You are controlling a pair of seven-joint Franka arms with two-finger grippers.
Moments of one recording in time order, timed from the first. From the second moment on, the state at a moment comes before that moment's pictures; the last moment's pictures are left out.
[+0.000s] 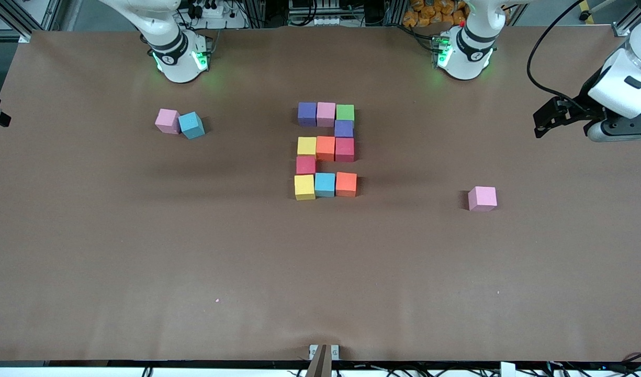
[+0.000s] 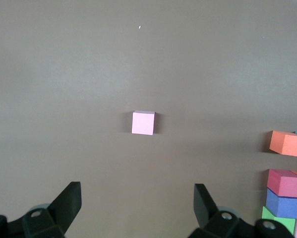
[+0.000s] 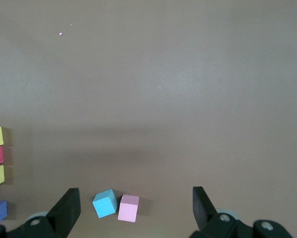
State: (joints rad) left arm 0.03 -0.04 -0.15 -1.62 0.04 1.60 -0.15; right arm -0.17 0.02 0.01 -1.40 0.02 1.44 -0.16
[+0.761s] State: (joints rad) left arm -0.01 -0.02 -0.05 -1.60 0.04 1.59 -0.13; right arm -0.17 0.02 0.01 -1.40 0.02 1.44 -0.16
